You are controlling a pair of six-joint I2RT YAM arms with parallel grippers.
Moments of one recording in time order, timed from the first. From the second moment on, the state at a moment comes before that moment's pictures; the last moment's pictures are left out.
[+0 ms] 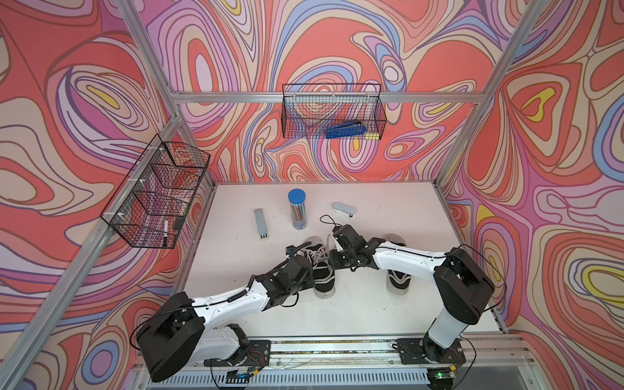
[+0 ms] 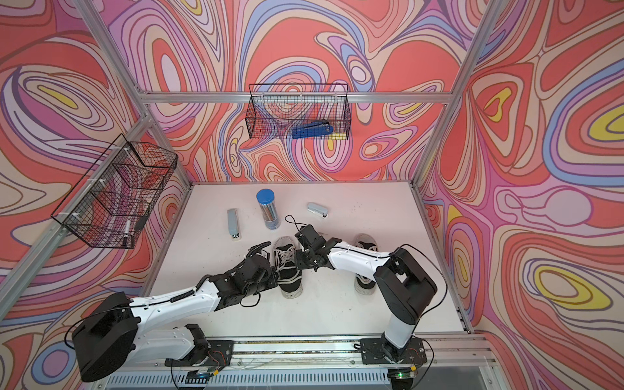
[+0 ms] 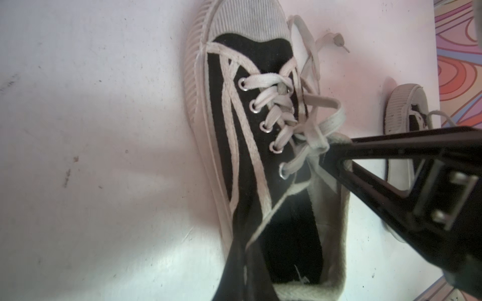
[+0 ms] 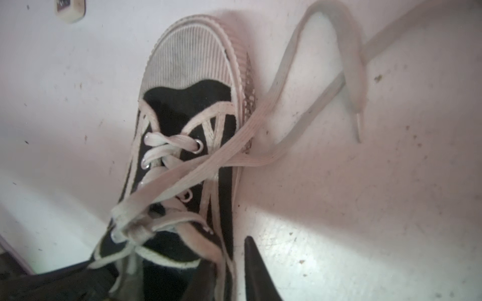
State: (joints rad) left arm -0.84 1.26 0.53 -0.11 -0.13 -1.02; right arm 0.75 1.72 1.06 -0.36 -0.10 0.58
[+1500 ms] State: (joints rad) left arm -0.84 1.28 0.49 0.04 -0.12 -1.06; right arm 0.87 1.71 1.05 -0.06 0.01 1.61
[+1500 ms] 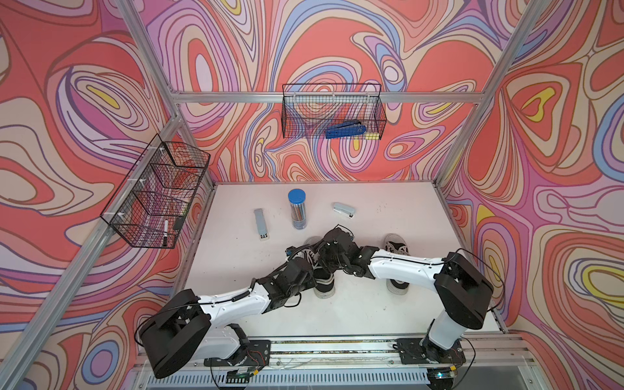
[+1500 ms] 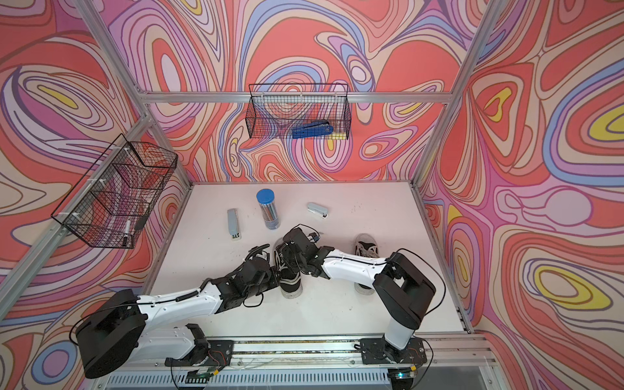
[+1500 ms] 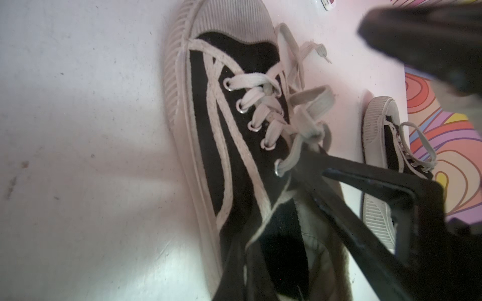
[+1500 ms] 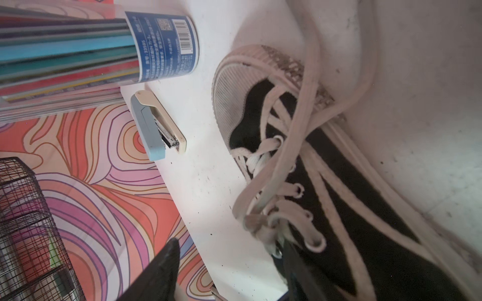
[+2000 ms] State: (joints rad) left arm -0.84 1.28 0.49 0.03 -0.12 -1.06; right arm 0.87 1.75 1.05 0.00 0.07 1.54
